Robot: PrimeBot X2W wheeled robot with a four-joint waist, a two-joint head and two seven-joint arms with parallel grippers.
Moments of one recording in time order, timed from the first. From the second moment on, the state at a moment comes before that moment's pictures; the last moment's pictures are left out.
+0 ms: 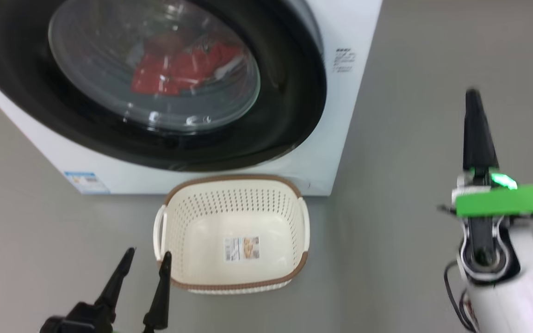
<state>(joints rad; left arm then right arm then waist) -0.02 0.06 -0.05 0.18 -0.17 -0.13 -0.25 -0.36 -0.05 0.03 0.13 1.03 0.13 -0.26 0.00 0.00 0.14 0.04</state>
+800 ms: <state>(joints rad) -0.20 0.07 -0.15 0.20 -0.24 -0.13 -0.25 -0.78 -0.23 0.24 0.23 1.63 0.13 0.01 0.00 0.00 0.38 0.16</state>
